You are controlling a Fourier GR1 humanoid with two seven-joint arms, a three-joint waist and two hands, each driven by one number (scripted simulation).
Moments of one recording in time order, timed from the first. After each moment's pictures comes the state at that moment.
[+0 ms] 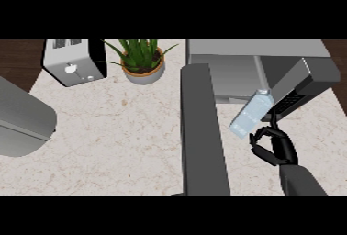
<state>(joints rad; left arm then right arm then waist) 0.62 0.07 0.48 -2.31 0.74 -0.60 0.07 -0.45 -0.21 -0.27 -0.28 0.17 0.10 -1.06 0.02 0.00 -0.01</state>
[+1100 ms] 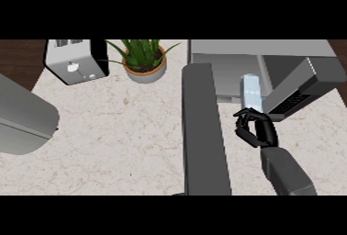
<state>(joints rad) 0.63 0.07 0.52 -2.31 0.82 -0.62 0.13 -0.58 -0.13 -0.30 -0.25 0.17 0.00 -1.04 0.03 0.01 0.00</state>
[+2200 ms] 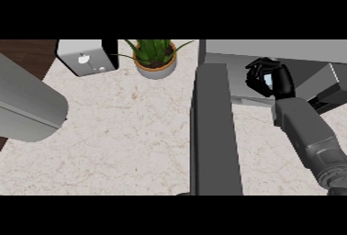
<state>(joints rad) 0.50 0.12 0.53 -2.29 0.82 -0.61 0.17 -0.93 -0.29 -0.30 -0.14 0.22 -0.16 -0.82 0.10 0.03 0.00</state>
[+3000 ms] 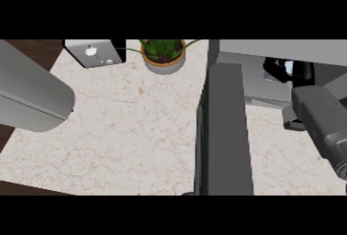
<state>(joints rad) 0.42 0.17 0.52 -2.25 0.83 -0.60 0.18 -1.01 -0.38 -0.31 -0.11 0.24 -0.33 -0.73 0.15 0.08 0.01</state>
